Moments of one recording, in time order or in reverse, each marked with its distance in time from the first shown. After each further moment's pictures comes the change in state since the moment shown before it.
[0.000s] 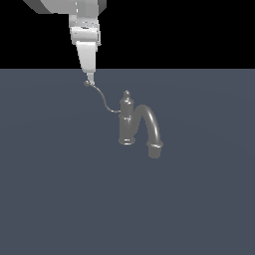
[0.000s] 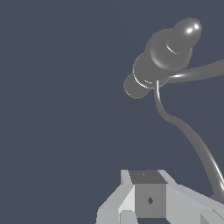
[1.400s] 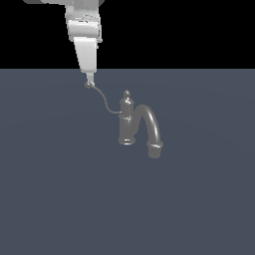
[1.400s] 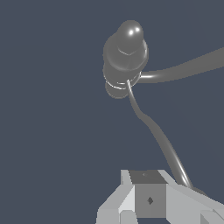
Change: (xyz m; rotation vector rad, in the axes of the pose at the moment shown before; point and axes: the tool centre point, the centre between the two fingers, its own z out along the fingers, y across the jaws) arm 0.000 0.051 -0.002 0.007 -0.002 -0.005
